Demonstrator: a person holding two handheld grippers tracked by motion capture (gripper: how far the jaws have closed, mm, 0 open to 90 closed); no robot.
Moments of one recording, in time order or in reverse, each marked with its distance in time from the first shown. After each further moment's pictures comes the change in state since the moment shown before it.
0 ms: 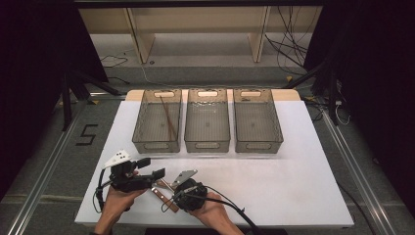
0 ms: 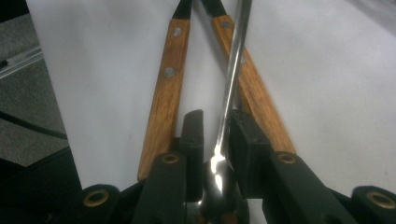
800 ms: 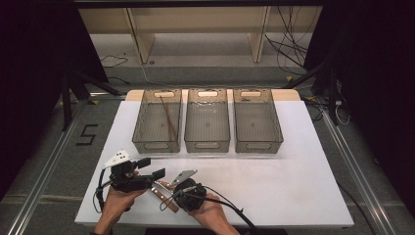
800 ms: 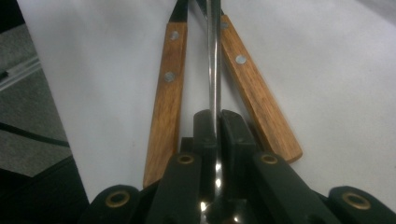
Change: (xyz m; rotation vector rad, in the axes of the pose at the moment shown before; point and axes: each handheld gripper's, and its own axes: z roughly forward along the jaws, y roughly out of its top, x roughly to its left) left arm -0.001 0.000 0.001 -0.002 -0.004 0.001; right arm 0.002 0.001 0.000 -0.009 -0.003 0.059
